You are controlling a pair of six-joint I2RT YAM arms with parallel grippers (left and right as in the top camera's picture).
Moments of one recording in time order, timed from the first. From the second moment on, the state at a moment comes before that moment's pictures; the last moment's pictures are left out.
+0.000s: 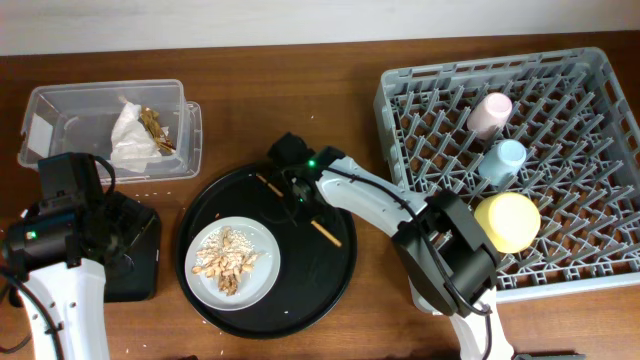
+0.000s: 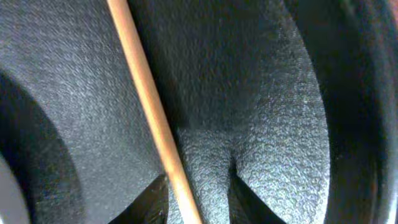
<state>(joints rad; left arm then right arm) 0.26 1.21 1.26 -1.32 -0.19 -0.75 0.71 2.16 1.57 -0.80 -0.05 0.21</state>
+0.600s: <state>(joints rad) 0.26 1.21 1.26 -1.32 -0.19 -0.75 0.71 2.15 1.69 -1.00 -0.07 0.23</state>
